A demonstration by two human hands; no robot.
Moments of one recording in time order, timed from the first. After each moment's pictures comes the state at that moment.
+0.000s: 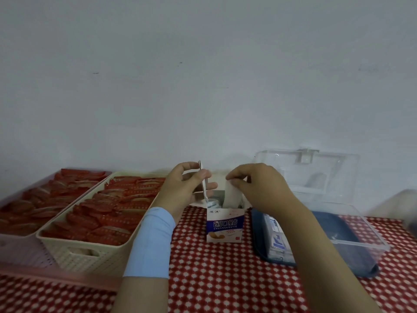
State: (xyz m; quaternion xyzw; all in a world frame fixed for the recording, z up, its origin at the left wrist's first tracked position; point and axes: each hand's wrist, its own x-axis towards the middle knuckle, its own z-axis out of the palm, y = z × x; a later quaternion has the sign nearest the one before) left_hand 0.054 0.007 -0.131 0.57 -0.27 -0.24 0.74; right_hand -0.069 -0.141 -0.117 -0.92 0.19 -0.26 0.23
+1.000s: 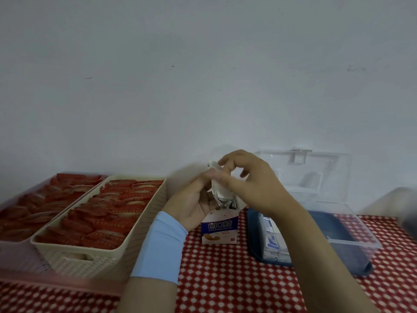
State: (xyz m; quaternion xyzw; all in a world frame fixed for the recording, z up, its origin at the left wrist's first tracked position) left_hand 0.031 -0.013 -0.132 0.42 -0.27 -0.42 0.76; right_hand -0.082 -0.122 -0.100 -0.85 0.09 -0.34 0.39
